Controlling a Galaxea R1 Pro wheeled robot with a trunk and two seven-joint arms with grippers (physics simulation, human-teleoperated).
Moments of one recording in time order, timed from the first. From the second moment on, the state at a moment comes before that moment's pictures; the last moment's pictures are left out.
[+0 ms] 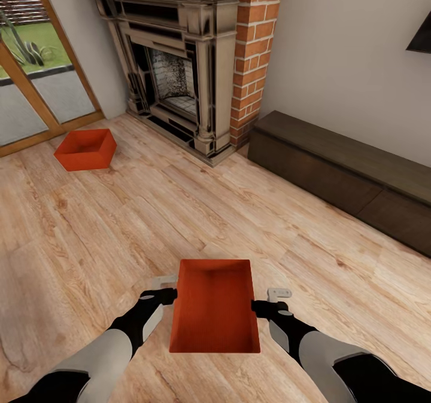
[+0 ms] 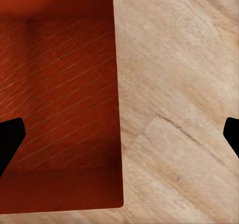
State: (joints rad) left arm -0.77 -0.10 -0.03 -0.31 0.09 0.13 0.20; right arm -0.82 0.09 0.19 -0.04 -0.23 -0.08 -0.12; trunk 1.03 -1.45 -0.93
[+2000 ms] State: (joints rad) left arm -0.77 -0.12 -0.03 -0.15 0.10 0.13 0.20; right arm -0.81 0.10 0.19 0.03 -0.22 -0.08 -0.12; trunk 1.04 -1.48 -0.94
